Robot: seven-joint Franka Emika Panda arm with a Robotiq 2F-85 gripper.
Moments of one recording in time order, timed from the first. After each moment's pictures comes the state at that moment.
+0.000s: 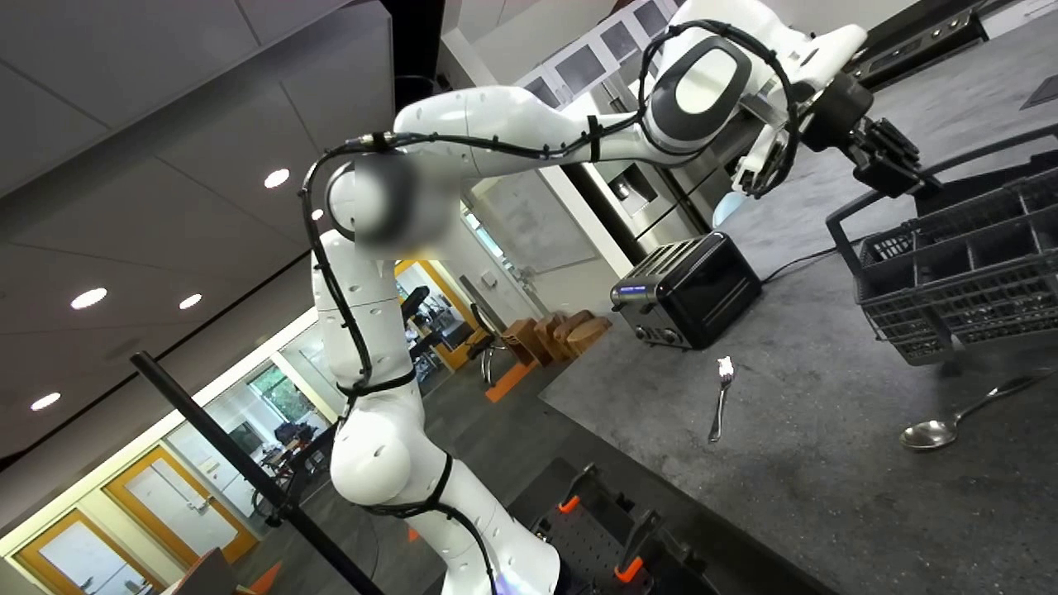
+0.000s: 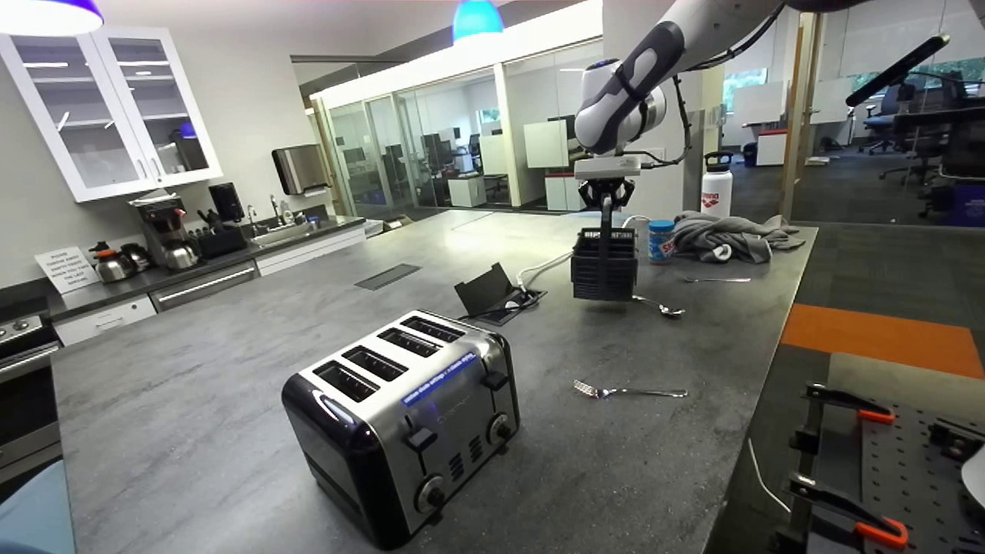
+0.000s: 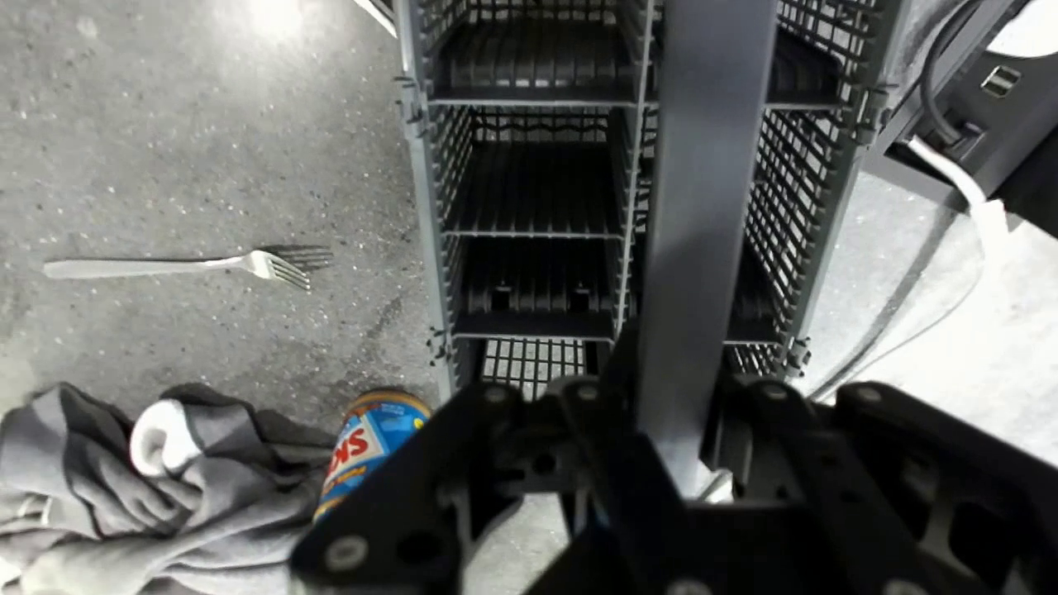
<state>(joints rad) -0.17 0.52 -0.35 -1.64 -0.04 2.39 0.77</state>
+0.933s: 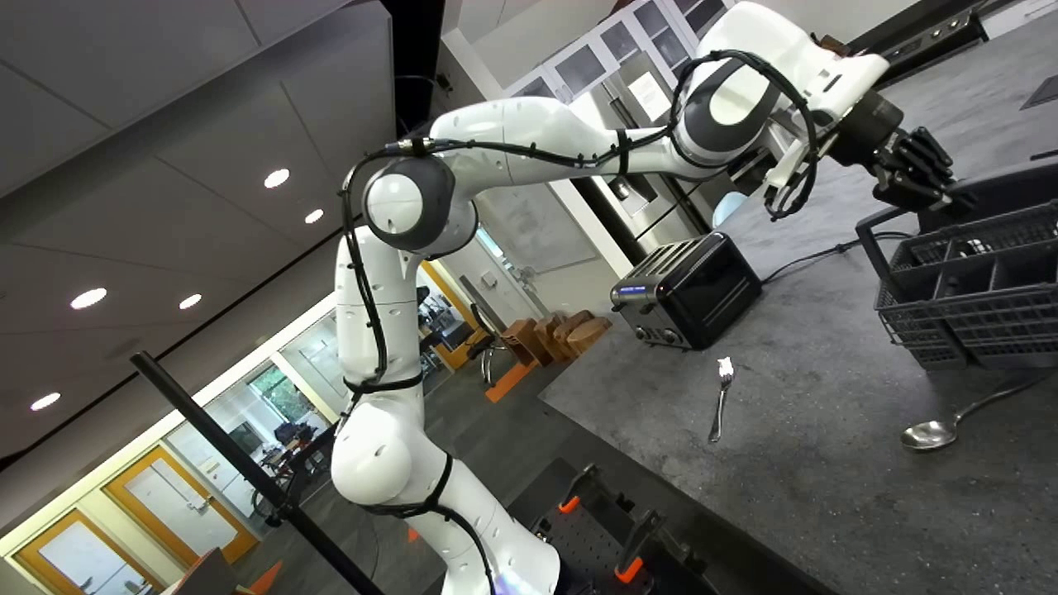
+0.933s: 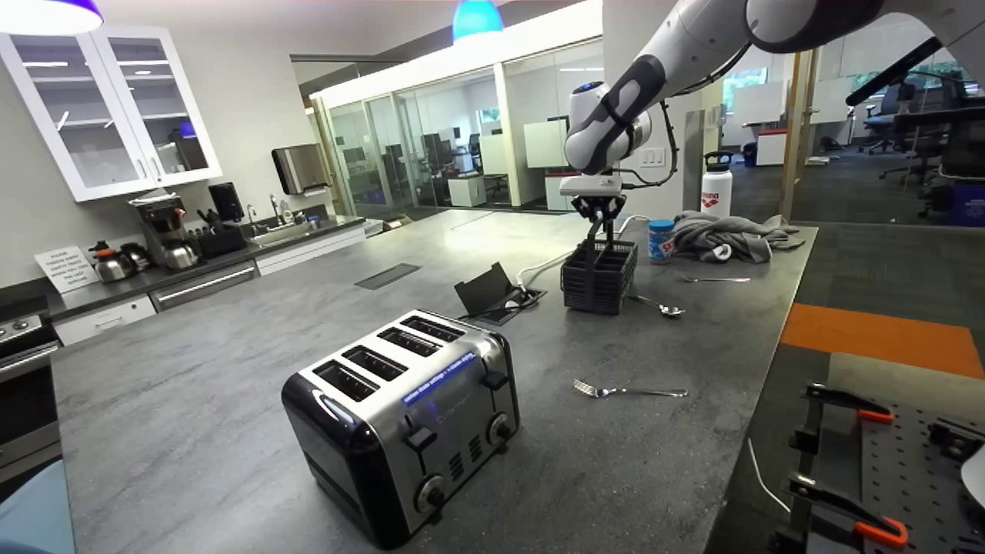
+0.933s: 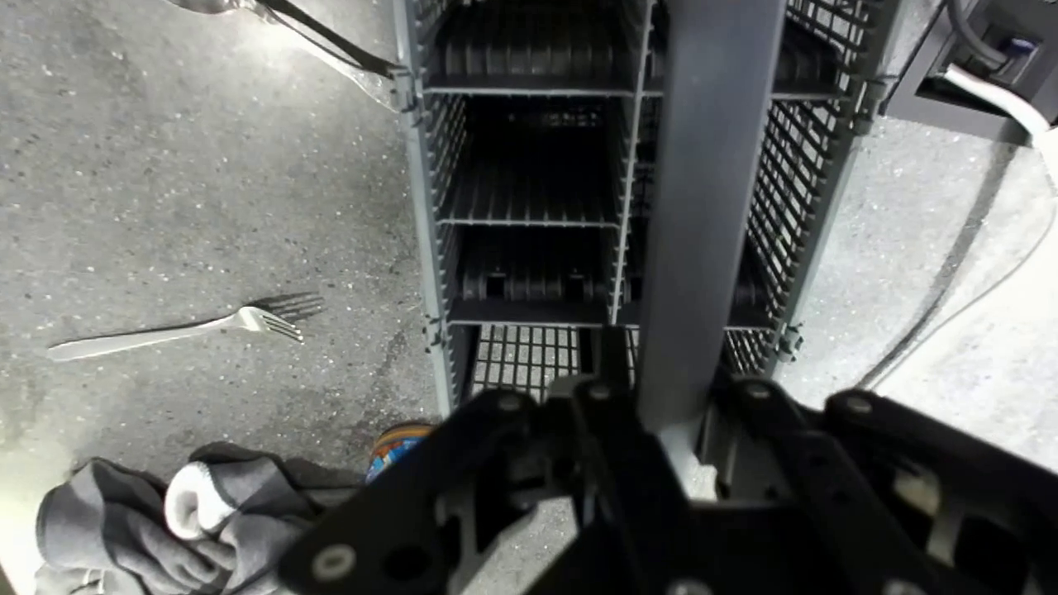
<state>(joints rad) -0.16 0.64 -0.36 -1.54 -0.06 2.39 0.97</state>
